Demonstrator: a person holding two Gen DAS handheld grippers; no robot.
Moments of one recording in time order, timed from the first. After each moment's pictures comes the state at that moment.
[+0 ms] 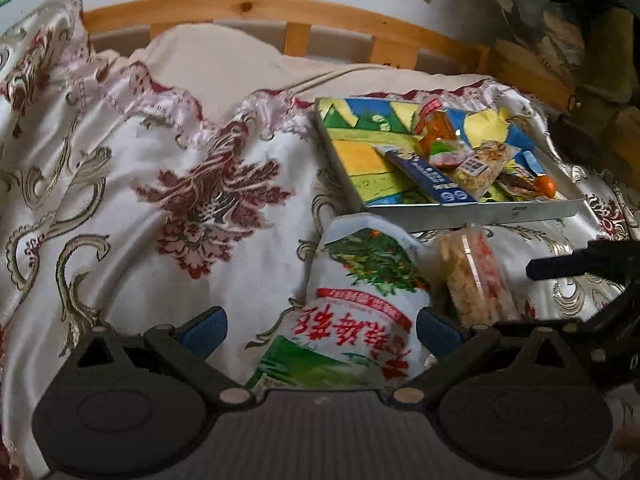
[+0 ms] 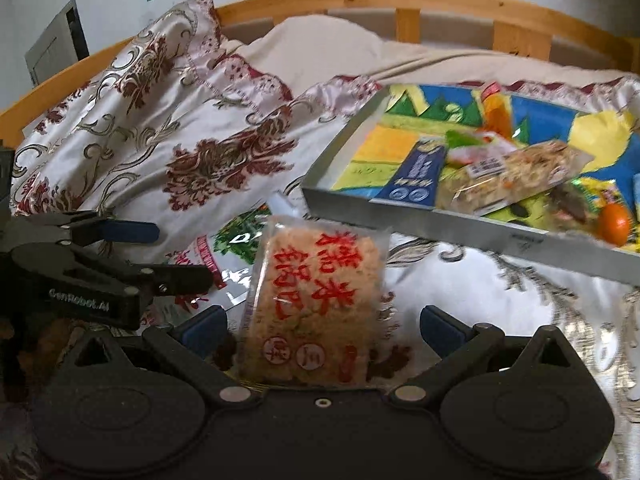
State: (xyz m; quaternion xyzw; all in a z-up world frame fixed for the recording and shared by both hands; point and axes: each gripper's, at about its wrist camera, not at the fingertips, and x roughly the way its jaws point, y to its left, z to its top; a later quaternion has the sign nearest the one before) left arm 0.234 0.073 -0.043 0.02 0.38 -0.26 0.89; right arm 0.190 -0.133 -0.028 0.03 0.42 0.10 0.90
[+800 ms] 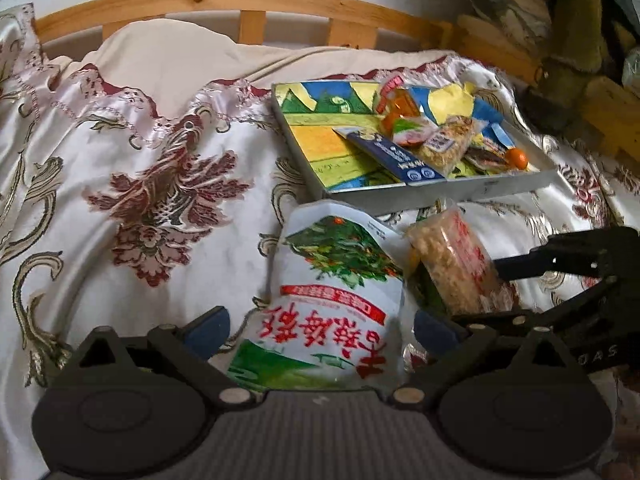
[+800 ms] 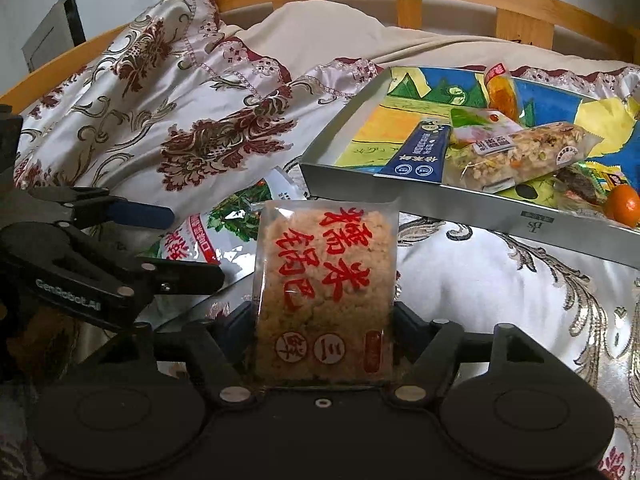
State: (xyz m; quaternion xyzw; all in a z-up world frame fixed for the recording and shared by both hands) left arm 0.236 0.055 -0.046 0.06 0.39 -0.31 0.87; right arm 0.184 -0.132 -0.039 0.02 0.43 0.10 0.90
